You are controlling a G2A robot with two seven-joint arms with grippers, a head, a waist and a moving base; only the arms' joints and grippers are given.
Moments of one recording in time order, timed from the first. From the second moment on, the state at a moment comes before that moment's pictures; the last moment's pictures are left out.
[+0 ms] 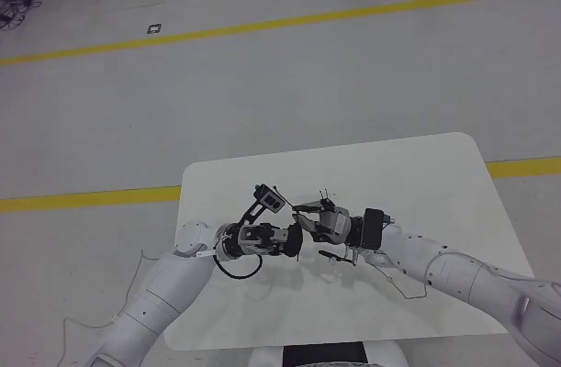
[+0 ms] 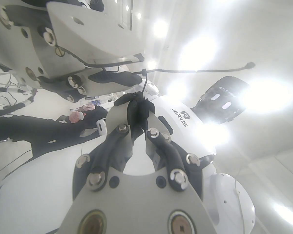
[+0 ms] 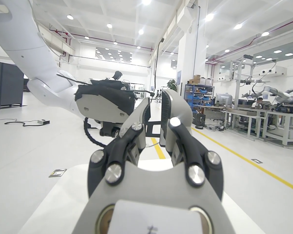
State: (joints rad) left arm 1.18 -1.01 -0.90 -1.44 -1.11 -0.33 -1.39; right arm -0.81 -1.14 0.17 -1.18 -1.08 -0.34 -1.28
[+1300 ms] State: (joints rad) left arm 1.18 -1.01 -0.90 -1.44 -1.11 -0.33 -1.39; right arm -0.80 -1.13 0.17 -1.18 -1.10 -0.34 -1.27
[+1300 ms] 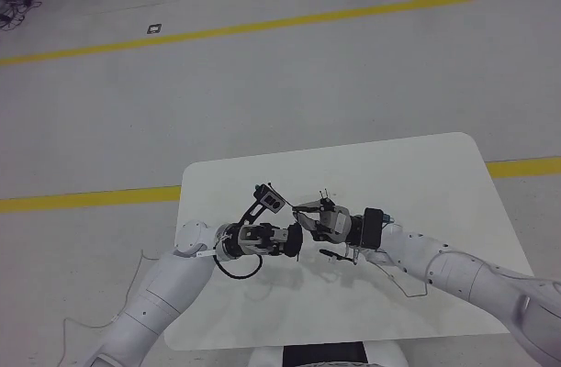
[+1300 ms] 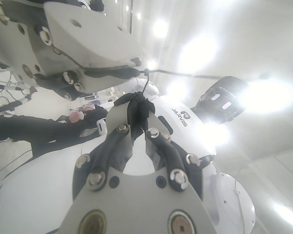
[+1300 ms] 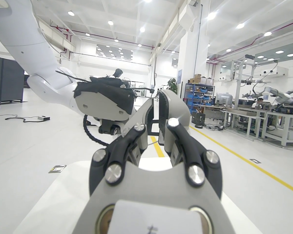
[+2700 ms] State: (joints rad) left arm 1.18 -1.01 -0.90 -1.44 -1.11 -0.33 -1.39; right arm -0.80 -1.13 0.17 -1.19 -1.11 -0.34 -1.30
